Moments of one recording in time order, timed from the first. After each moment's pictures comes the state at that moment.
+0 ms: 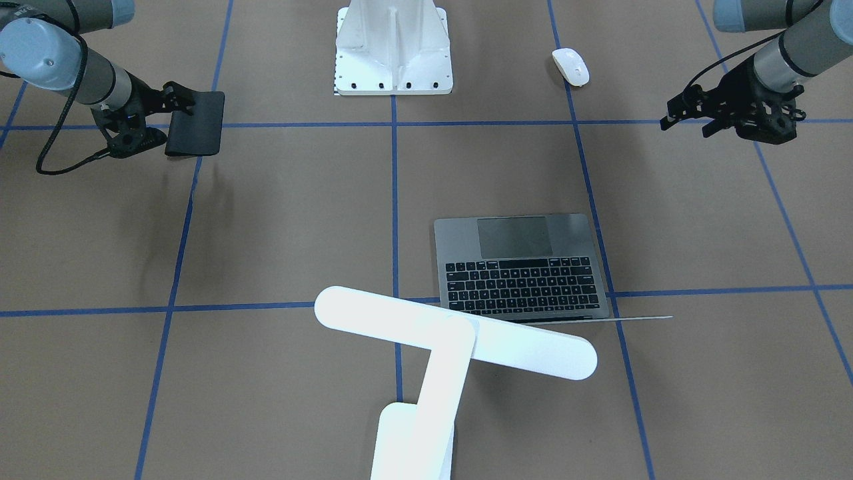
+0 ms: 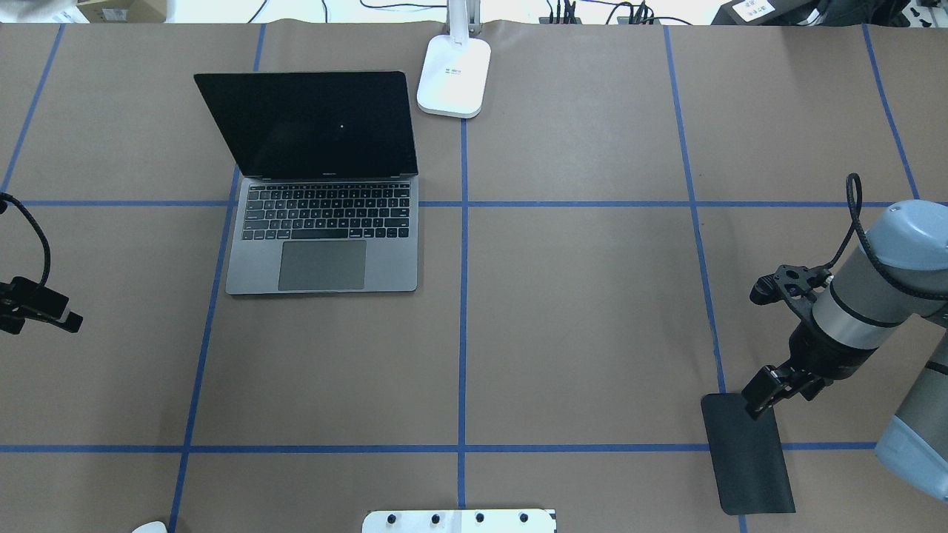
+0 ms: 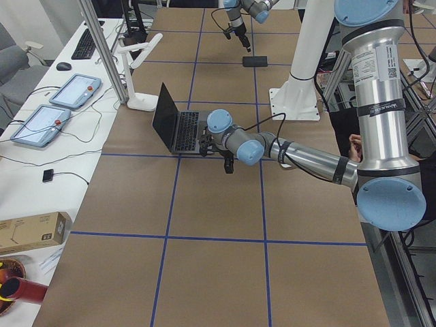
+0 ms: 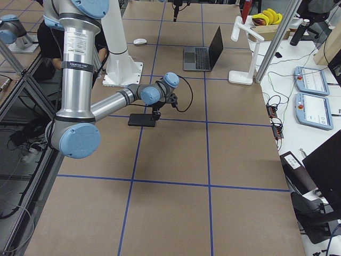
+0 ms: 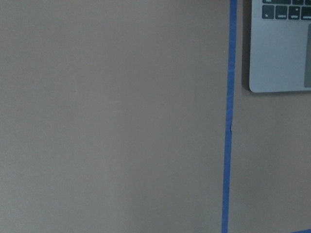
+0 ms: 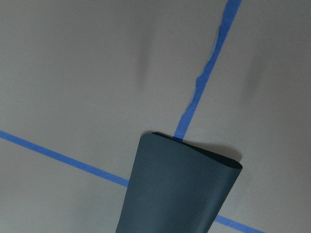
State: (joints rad) left arm -1.00 -1.38 -2.00 -1.91 -2.46 -0.75; right arm 0.68 -1.67 2.03 -1.56 2.39 0.58
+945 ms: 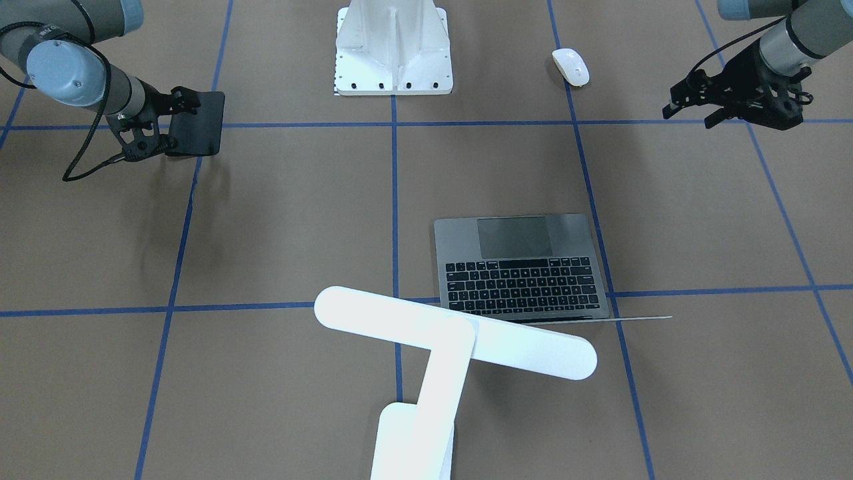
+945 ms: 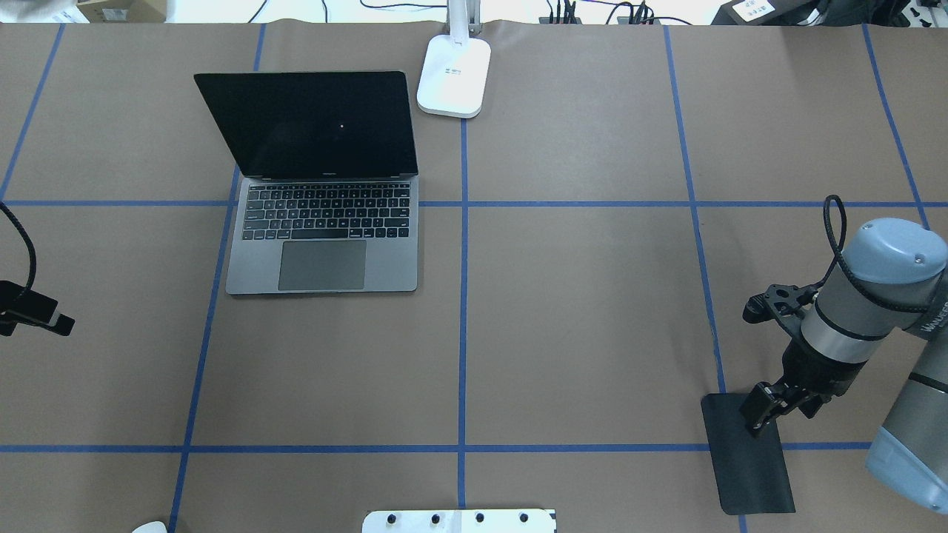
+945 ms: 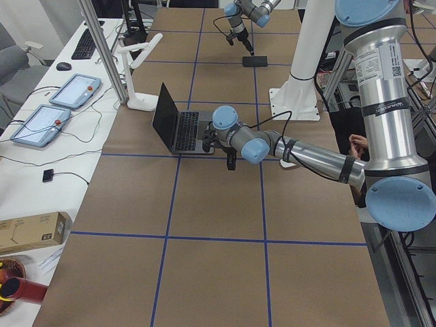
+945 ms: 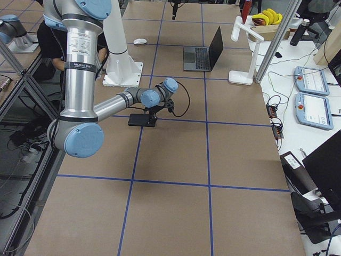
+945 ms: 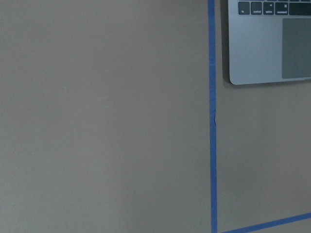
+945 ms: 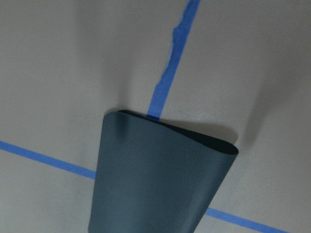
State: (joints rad) left arm -1.01 -1.34 -2.05 -1.96 -2.46 -0.75; right arm 0.62 -1.65 1.99 -1.58 2.40 0.57
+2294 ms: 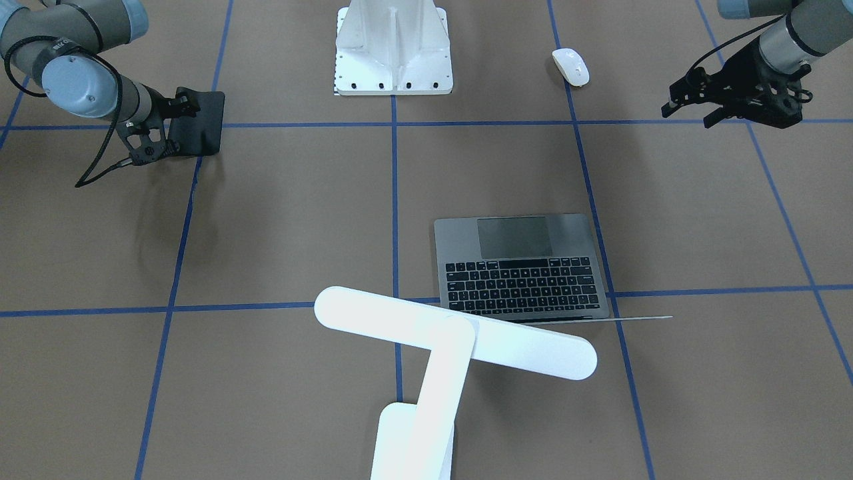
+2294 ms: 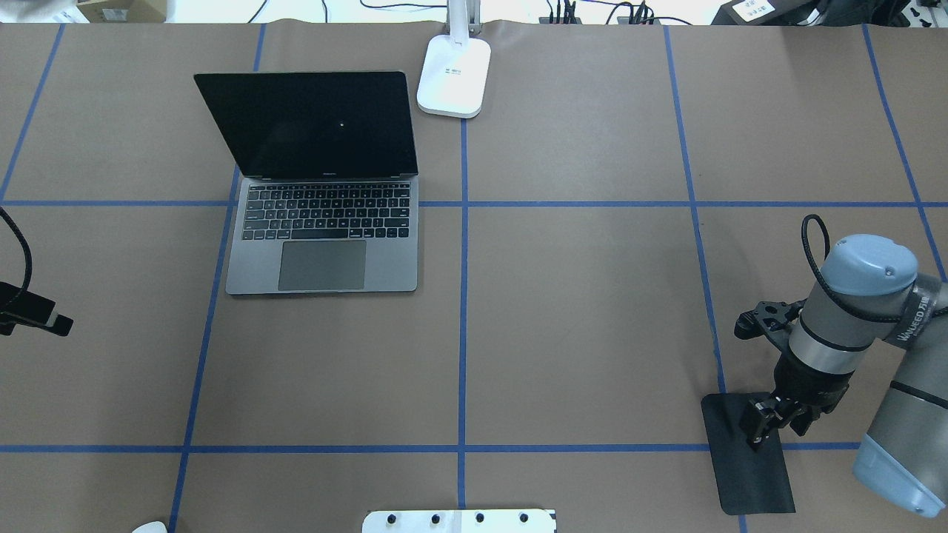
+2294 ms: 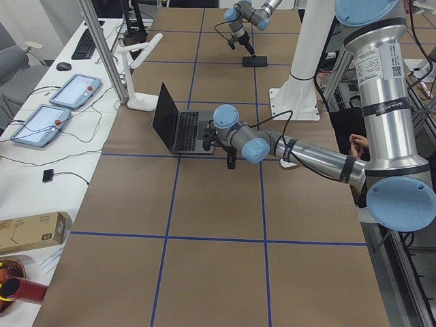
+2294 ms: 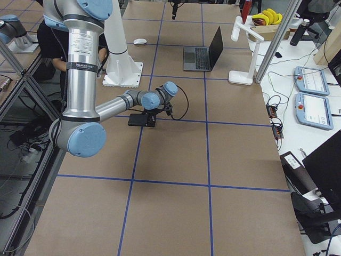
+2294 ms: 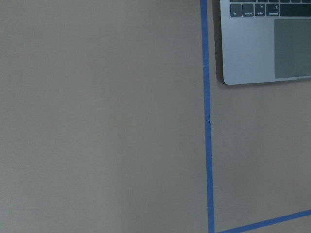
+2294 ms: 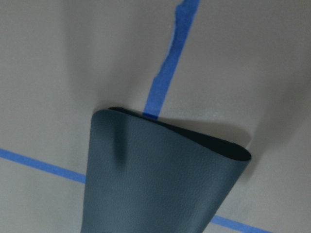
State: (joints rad) left arm -1.01 -1.34 -2.05 -1.97 -2.46 -0.75; right arm 0.59 -1.65 1.94 -1.59 2.42 0.56
